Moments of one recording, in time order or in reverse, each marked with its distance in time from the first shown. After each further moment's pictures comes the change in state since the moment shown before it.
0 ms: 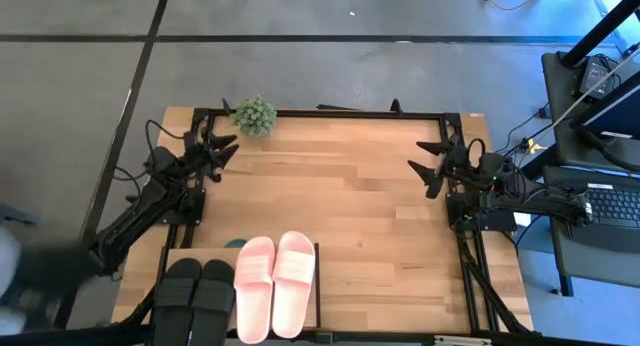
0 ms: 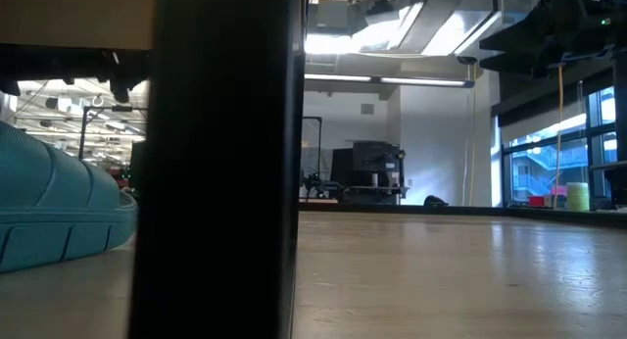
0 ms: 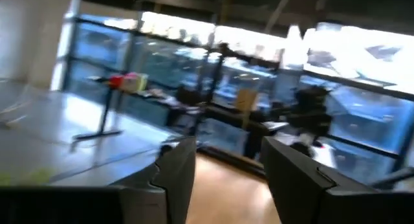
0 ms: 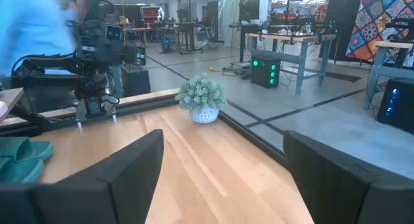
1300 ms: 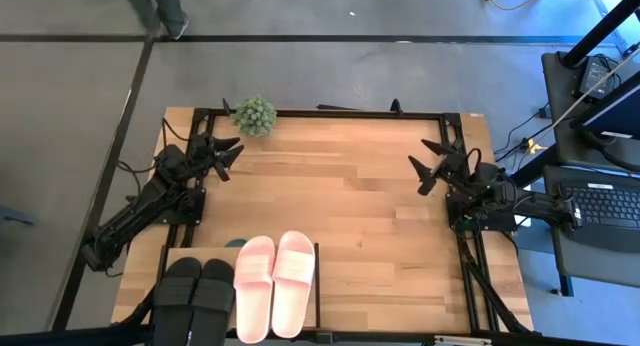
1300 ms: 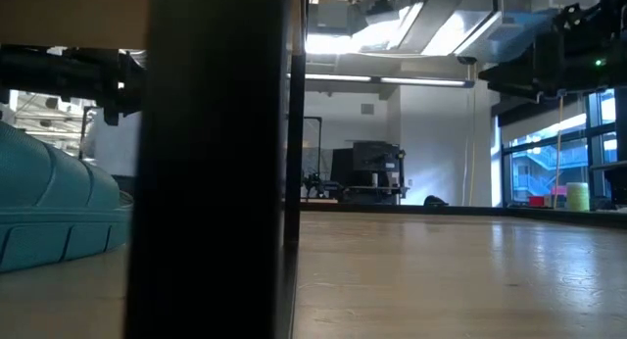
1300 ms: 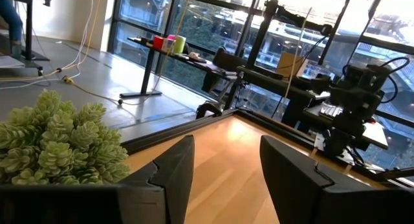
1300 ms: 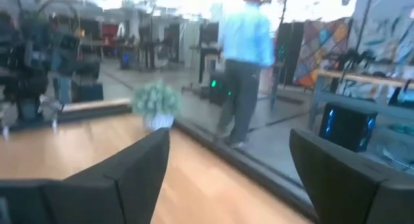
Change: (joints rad) left arm -0.084 0.003 0.001 -0.238 -0.228 0.103; right arm -0.002 -0.174 -0.229 0.184 0.194 -0.155
